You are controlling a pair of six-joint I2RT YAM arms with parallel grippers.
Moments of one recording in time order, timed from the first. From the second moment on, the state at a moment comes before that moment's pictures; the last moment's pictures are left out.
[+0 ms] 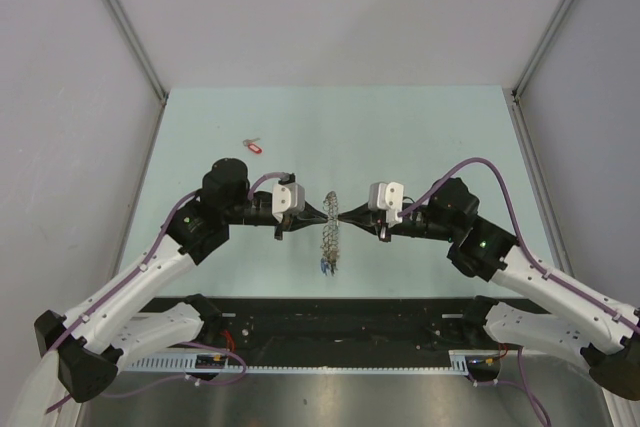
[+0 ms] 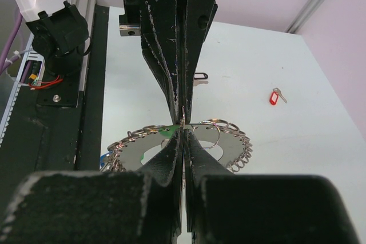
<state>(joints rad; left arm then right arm) -0.67 0.93 0.88 -0.24 0.82 0.38 0.88 0.89 0.82 0.00 -0.51 -0.33</state>
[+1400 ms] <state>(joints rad) -0.68 0.96 0.88 -0.26 0.80 0.37 0.88 0.94 0.82 0.01 -0.52 -0.31</state>
